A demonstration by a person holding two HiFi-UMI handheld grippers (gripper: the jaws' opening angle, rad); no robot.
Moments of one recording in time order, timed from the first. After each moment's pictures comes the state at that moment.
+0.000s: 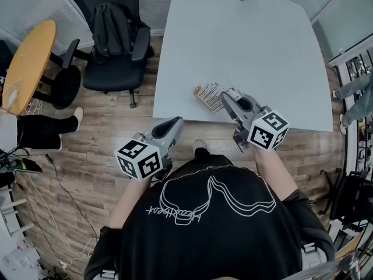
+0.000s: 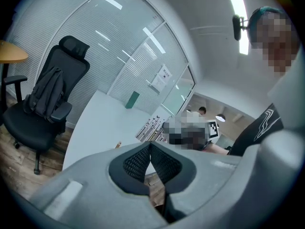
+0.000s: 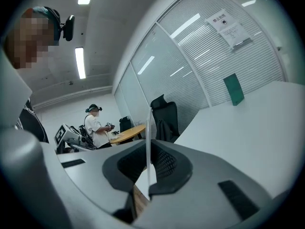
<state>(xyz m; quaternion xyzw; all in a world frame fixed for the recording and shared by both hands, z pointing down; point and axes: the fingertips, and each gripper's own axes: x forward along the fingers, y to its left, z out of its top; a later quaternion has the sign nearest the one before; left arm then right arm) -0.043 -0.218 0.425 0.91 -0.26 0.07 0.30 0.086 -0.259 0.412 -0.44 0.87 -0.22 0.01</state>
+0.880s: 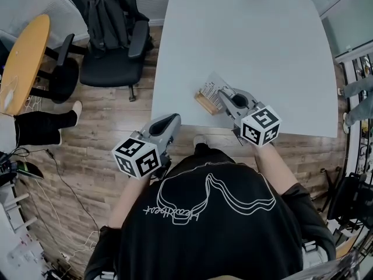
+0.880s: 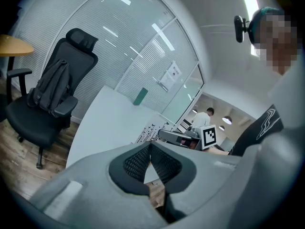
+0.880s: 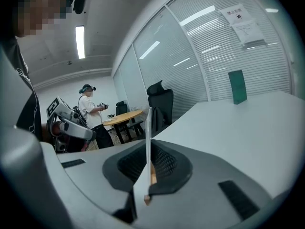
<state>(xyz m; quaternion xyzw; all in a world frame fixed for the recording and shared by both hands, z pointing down) -0.037 -0.266 0.457 0.89 -0.28 0.09 0.34 0.094 -0.312 0.481 -0.44 0.87 -0.20 -0.09</state>
